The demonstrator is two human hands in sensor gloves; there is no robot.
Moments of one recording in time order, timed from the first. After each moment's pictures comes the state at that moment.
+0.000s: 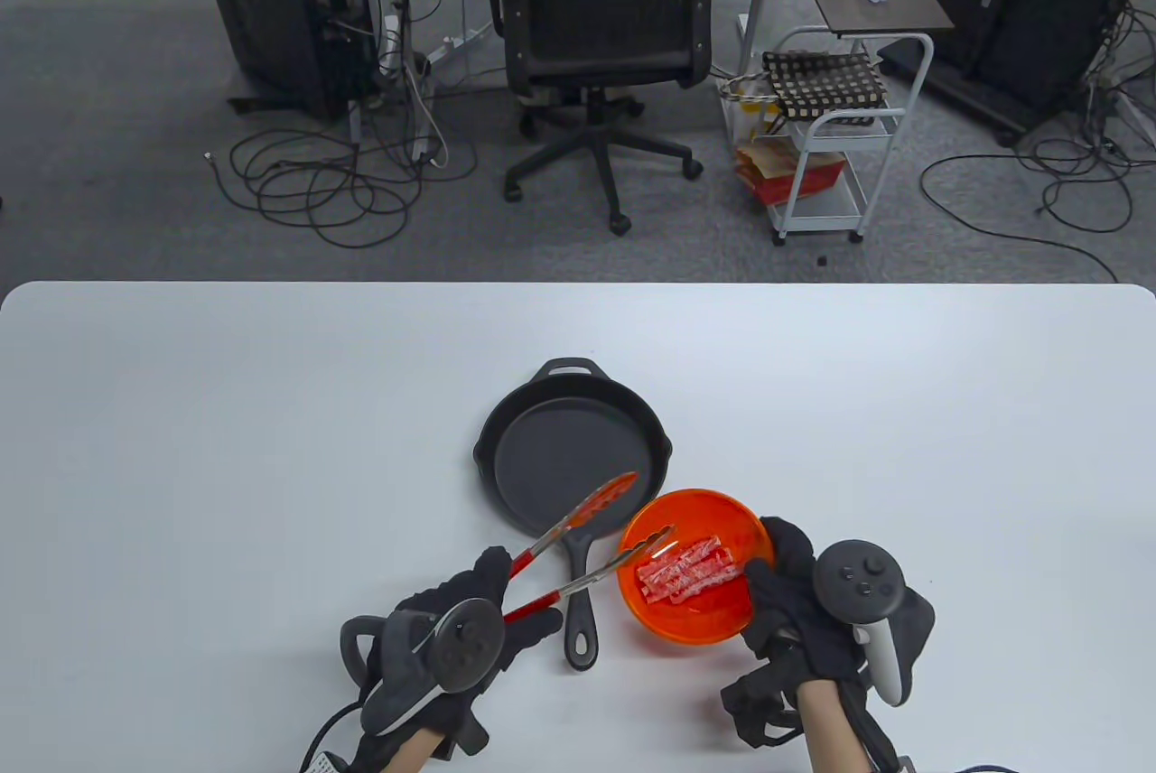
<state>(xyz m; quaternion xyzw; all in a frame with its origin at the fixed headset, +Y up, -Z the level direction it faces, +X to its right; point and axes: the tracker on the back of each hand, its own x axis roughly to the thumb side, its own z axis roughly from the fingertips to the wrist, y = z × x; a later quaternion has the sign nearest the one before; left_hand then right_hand) -0.159 -0.696 -0.255 0.09 -0.12 0.07 0.99 0.185 -0.726 -0.271 -0.13 0.02 0.89 0.43</state>
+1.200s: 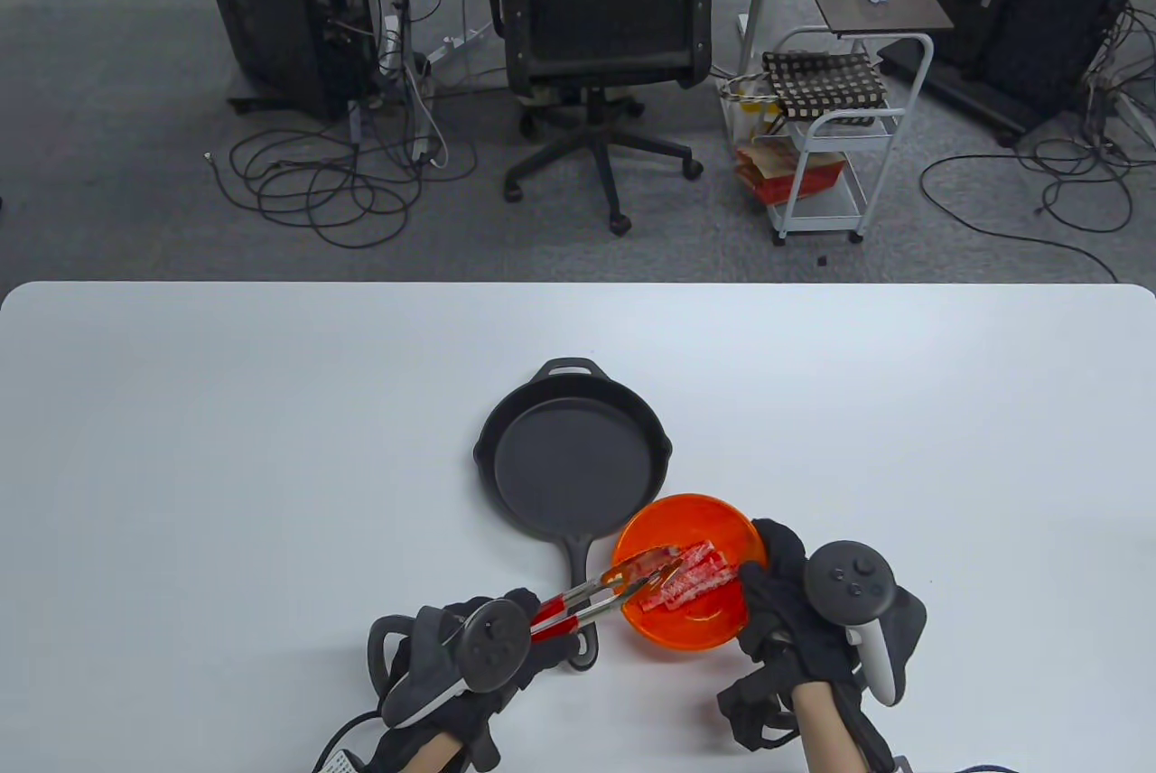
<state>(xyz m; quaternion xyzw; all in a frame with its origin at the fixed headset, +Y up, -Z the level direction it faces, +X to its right) -0.144 -0.706 -0.257 0.01 -0.15 0.07 0.99 0.182 -0.726 -0.271 -0.12 0.02 0.90 0.42</state>
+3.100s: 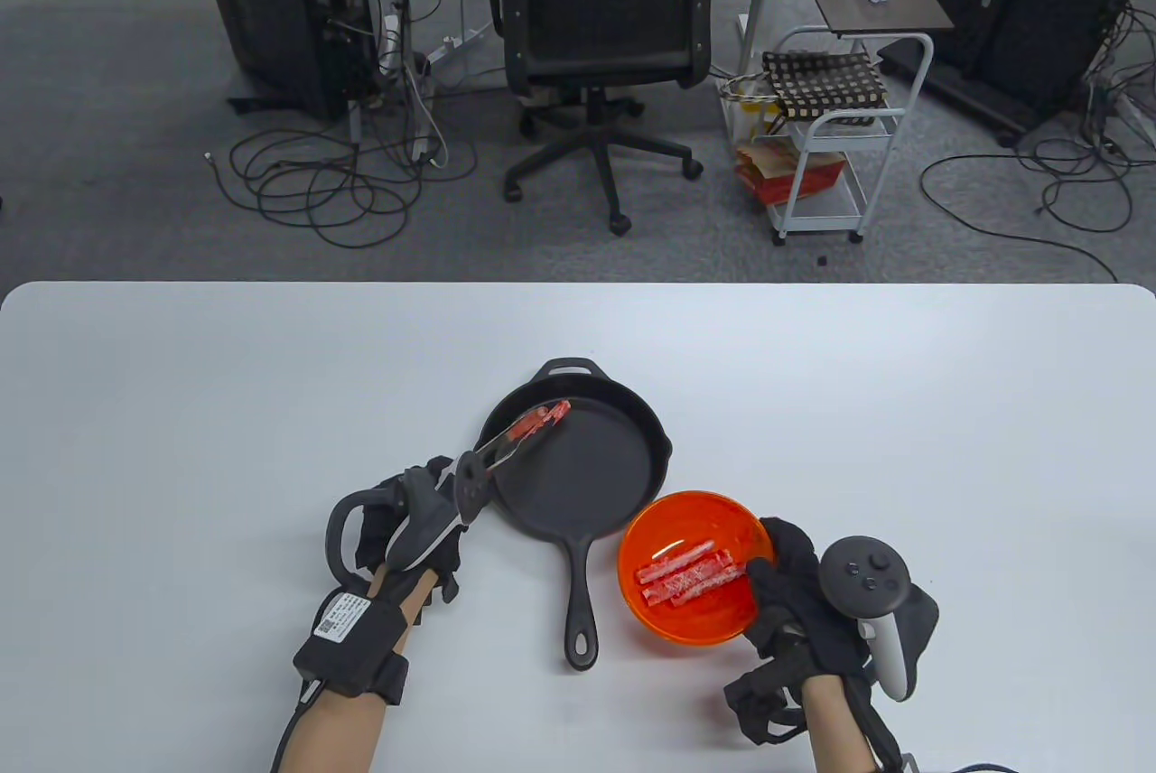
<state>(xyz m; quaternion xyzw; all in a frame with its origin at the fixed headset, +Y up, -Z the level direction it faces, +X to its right) -0.188 -0.721 -0.393 0.04 0.05 -0.10 0.99 0.191 -0.723 -0.272 -0.14 0.03 0.88 0.45</state>
